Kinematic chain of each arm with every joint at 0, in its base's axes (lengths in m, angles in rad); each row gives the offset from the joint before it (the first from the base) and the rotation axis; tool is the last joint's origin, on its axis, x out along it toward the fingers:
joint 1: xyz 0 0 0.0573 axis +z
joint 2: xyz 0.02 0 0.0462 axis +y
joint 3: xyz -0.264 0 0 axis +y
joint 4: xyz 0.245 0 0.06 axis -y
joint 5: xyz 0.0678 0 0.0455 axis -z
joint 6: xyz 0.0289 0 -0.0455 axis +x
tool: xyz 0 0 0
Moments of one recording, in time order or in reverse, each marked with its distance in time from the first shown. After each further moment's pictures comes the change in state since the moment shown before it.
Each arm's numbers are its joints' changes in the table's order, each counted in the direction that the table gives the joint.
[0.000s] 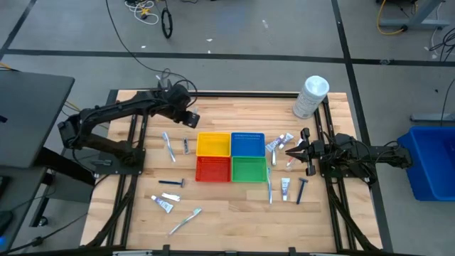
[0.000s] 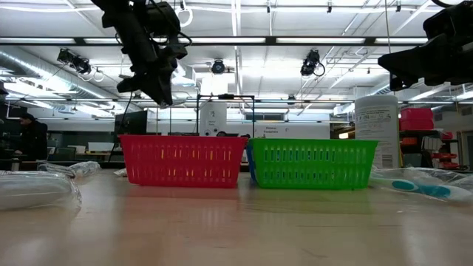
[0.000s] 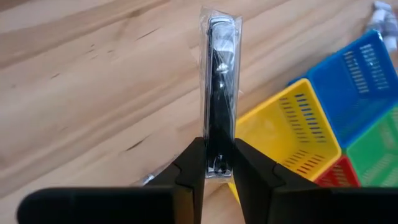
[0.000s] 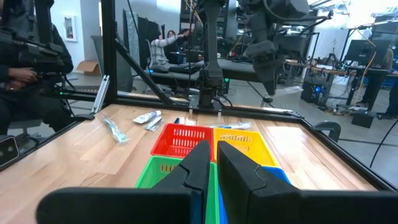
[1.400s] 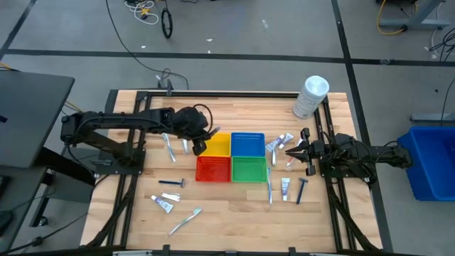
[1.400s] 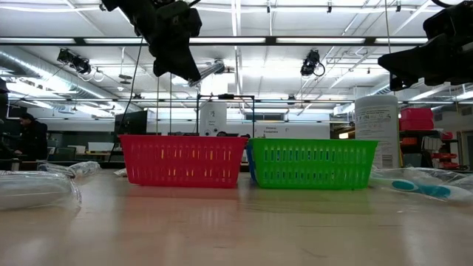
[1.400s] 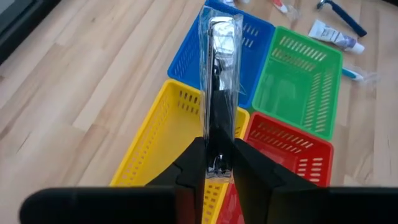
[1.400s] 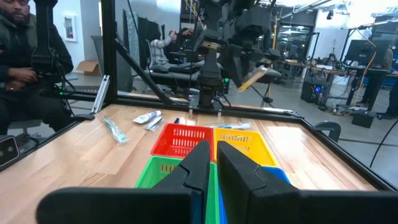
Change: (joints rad) left arm -0.349 0.023 -0.003 0.234 -0.086 0.317; right arm 0.000 0.000 0.000 0.000 0.000 0.000
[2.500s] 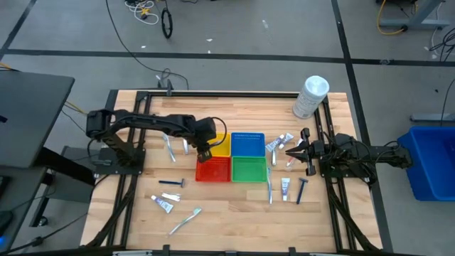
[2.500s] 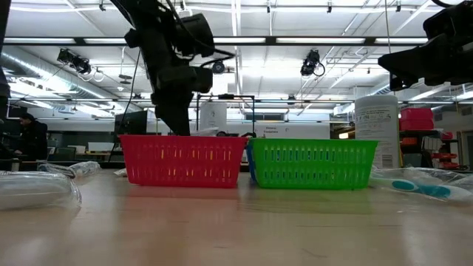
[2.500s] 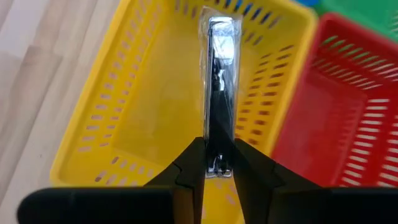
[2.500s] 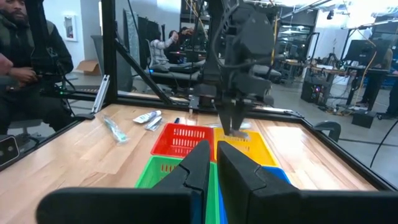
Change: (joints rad) left arm 0.026 0.290 0.001 -0.057 0.084 0.046; right arm 0.000 0.000 0.000 -0.001 -0.001 0.000
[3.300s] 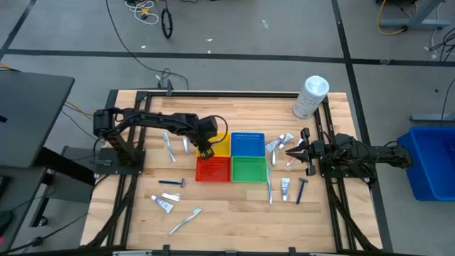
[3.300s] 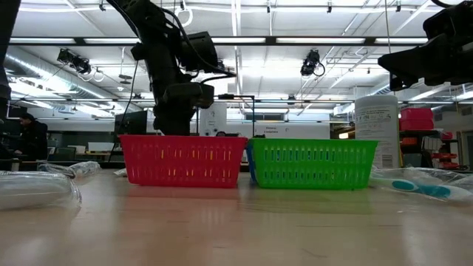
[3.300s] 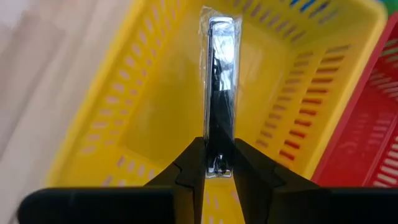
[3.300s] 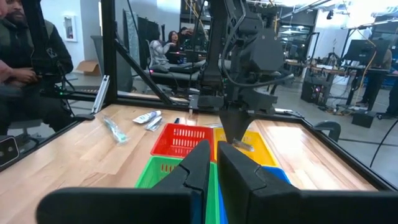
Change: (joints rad) left arm 0.044 0.073 0.001 0.024 0.037 -0.047; right arm 0.000 0.000 0.000 0.000 0.001 0.000
